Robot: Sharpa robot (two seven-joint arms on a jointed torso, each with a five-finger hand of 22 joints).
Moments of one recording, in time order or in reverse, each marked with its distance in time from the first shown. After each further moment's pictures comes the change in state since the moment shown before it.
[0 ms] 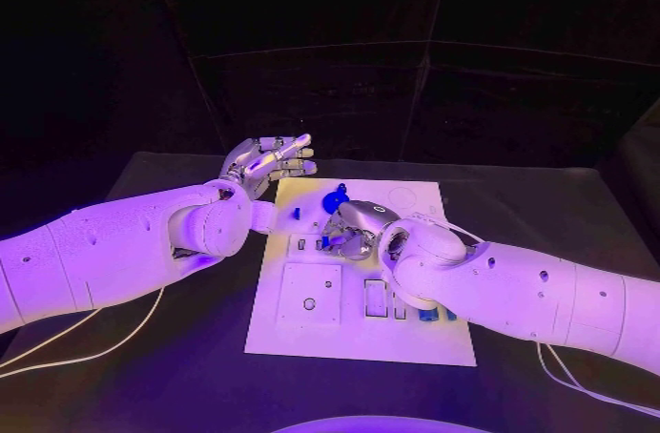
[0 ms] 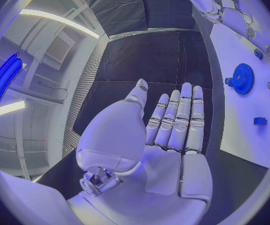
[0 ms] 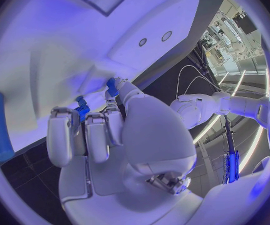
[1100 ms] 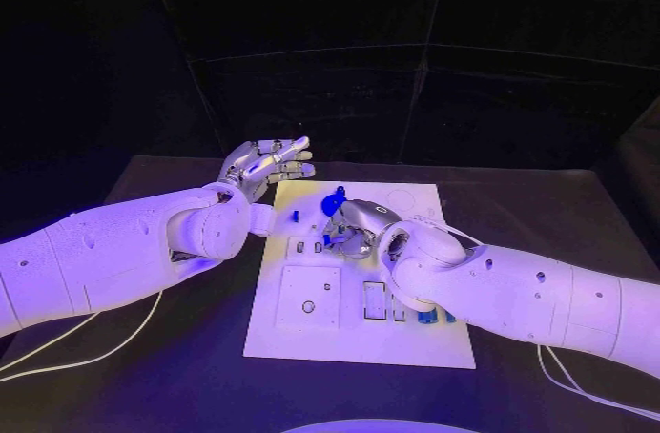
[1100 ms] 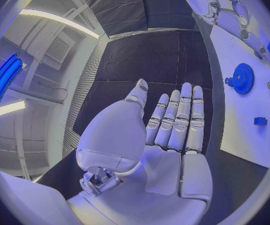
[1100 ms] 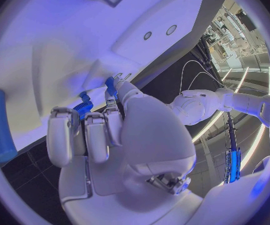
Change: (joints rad) left arm 0.000 -0.001 0.000 0.001 0.000 -0.002 0.001; left_hand 0.000 0.000 0.000 0.000 0.000 0.000 0.000 0.000 0.000 0.000 0.000 0.000 0.000 0.000 0.000 0.000 -0.001 0.000 0.000 0.000 0.000 0.000; right arm -0.001 0.004 -0.002 -0.011 0.019 -0.052 -0.013; right_hand 0.016 0.016 -0.003 0.003 -0.003 0.006 -0.001 0.009 0.000 0.000 0.000 0.004 0.000 0.000 0.000 0.004 -0.001 0.000 0.000 0.000 0.000 0.000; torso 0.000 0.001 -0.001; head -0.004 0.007
